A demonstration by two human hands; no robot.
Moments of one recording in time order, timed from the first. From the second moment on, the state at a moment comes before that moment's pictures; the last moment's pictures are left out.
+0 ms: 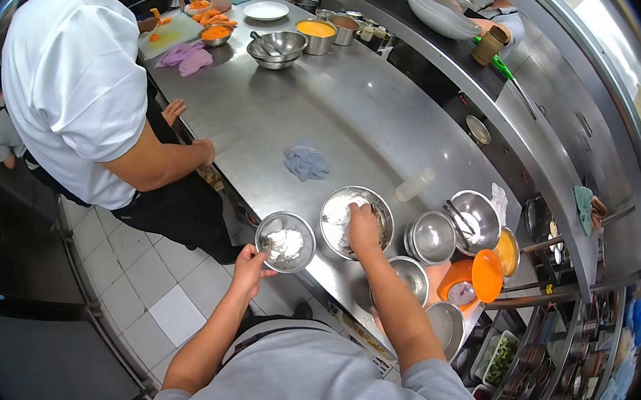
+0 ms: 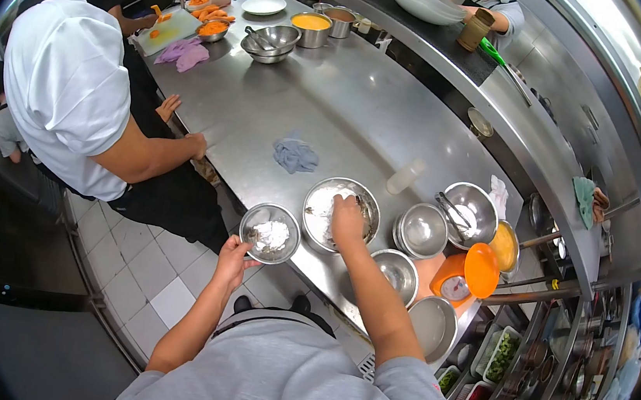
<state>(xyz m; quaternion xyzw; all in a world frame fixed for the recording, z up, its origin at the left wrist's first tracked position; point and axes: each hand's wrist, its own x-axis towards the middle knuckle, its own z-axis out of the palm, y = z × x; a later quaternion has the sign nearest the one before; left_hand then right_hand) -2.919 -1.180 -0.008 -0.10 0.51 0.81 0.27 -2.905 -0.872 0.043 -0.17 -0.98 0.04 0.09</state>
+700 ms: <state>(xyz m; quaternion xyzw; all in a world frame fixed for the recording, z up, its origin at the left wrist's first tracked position) -2.920 -1.182 -0.016 -0.12 0.50 0.81 0.26 -2.914 -0.839 0.075 -0.13 -0.97 0.20 0.08</state>
